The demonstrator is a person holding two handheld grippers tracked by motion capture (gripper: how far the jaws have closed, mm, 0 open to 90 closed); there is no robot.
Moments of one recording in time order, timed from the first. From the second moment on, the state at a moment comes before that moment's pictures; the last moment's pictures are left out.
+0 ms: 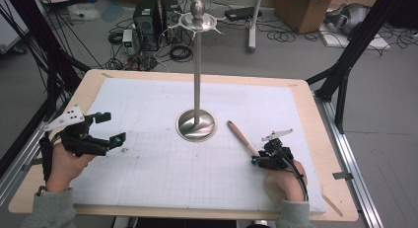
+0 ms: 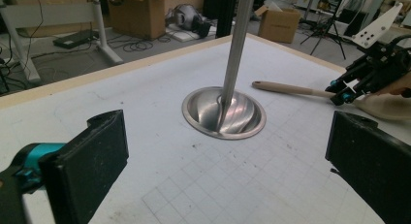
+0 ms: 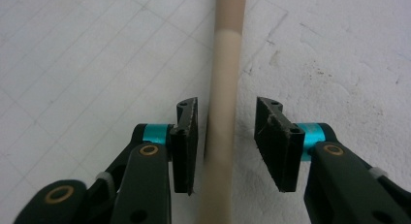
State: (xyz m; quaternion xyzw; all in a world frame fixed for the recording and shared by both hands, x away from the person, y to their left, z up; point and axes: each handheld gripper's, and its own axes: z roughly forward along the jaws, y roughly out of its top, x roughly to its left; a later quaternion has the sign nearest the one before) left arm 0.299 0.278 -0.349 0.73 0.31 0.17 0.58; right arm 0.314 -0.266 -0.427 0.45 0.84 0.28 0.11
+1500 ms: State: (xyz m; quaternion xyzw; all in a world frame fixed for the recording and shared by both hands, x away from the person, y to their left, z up) left arm 0.300 0.277 -0.350 0.73 0.32 0.18 0.57; right arm 0.308 -0.269 -0.421 0.42 0.85 0.29 0.11
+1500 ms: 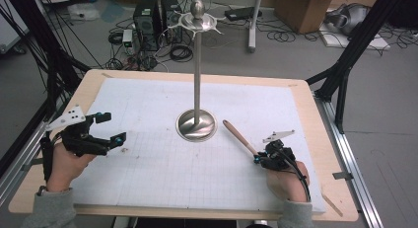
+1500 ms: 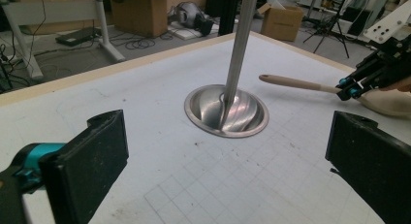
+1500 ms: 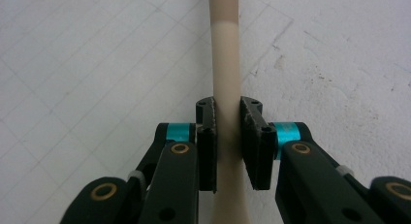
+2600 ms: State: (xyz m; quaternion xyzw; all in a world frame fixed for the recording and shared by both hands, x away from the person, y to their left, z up) left arm 0.299 0.278 -0.349 0.73 0.32 0.18 0.58; right arm 0.289 -0.286 -0.385 0.39 0.83 0.38 0.16
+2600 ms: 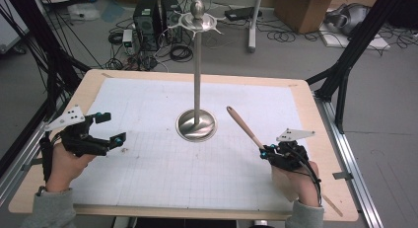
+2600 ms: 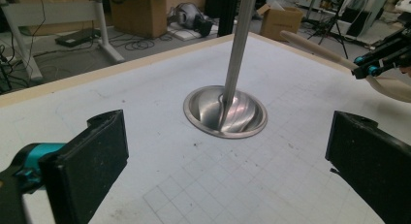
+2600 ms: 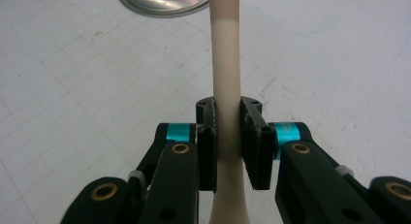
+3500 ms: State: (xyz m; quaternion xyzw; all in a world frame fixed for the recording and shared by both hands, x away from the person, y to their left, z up) left arm 0.283 0.300 -0.344 0.71 0.33 0.19 0.59; right arm 0.292 -0.277 -0.355 0.33 0.82 0.43 0.18
